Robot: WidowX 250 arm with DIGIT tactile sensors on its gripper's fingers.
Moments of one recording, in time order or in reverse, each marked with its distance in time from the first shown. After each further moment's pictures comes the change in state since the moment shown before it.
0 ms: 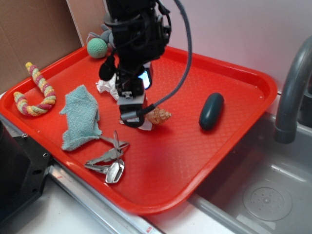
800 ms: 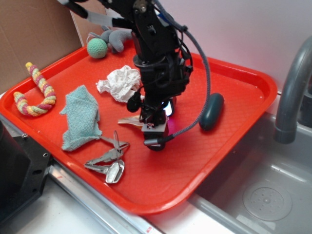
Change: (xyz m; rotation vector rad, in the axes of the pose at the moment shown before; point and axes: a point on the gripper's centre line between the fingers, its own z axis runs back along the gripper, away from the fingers) arm 0.020 0.004 -0.053 -0.008 0.006 -0.056
